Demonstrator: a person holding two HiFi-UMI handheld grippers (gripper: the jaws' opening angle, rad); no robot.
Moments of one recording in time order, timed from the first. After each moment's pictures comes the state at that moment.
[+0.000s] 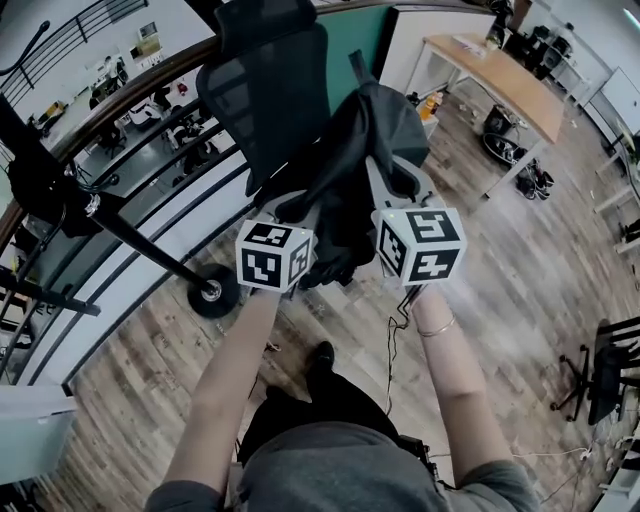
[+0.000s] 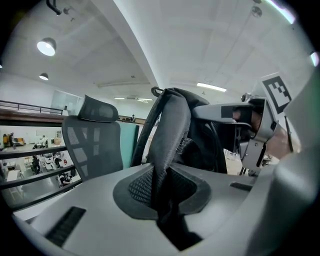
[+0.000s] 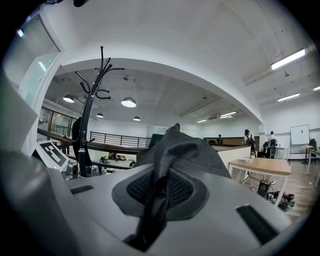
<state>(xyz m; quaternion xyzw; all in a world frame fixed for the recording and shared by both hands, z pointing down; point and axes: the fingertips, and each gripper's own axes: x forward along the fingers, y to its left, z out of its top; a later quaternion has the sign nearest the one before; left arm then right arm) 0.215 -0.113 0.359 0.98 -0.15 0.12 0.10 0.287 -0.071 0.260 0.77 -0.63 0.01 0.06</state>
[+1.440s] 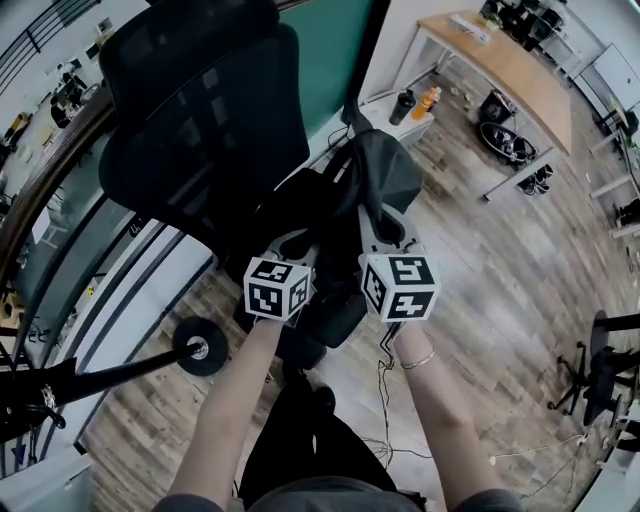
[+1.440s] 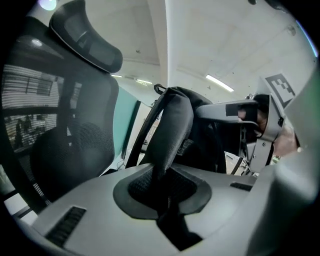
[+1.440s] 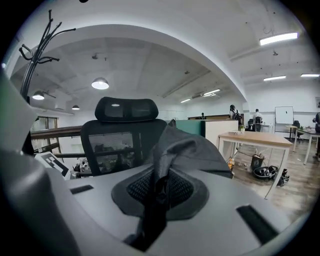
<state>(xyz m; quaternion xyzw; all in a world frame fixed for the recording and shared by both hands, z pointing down) 0.430 -0.310 0.518 0.96 -0.07 0.18 0.18 0.498 -0.273 0.419 0.82 -0.55 0.14 0.07</state>
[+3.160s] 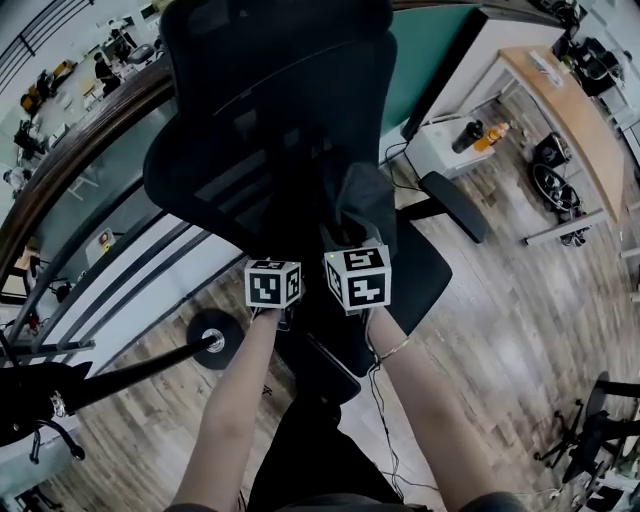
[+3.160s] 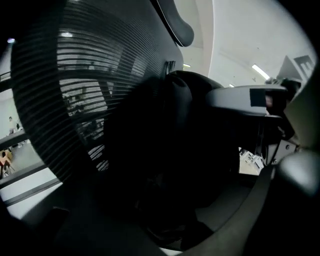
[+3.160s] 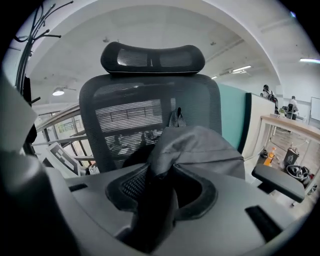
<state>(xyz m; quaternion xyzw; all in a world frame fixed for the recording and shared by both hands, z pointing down) 0.345 -0.466 0.644 0.89 -0.23 0.29 0.27 0.413 -0.464 0.540 0.71 -0.66 0.21 0.14</state>
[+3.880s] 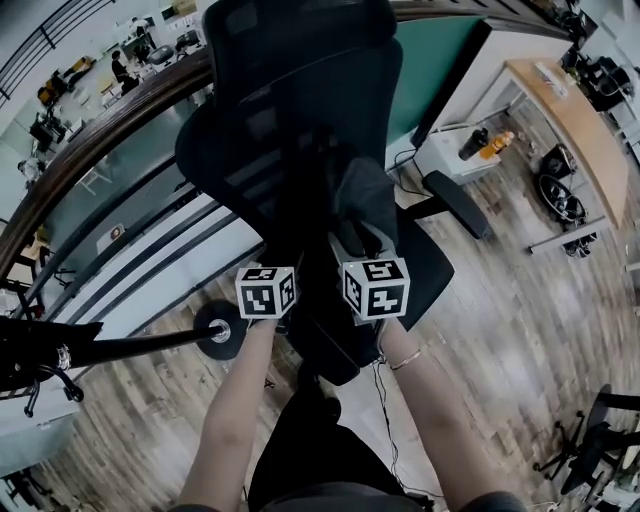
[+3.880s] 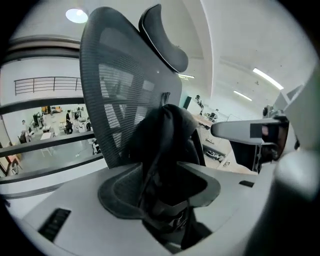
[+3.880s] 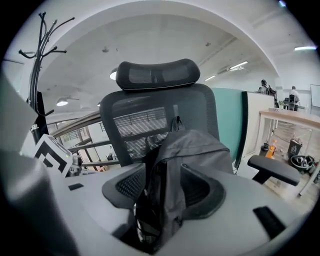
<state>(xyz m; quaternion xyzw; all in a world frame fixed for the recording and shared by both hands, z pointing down) 0.285 -0.441 0.582 0.89 -0.30 0.24 0.24 0.384 -0.404 0.515 0.70 -0.67 0.23 0.10</state>
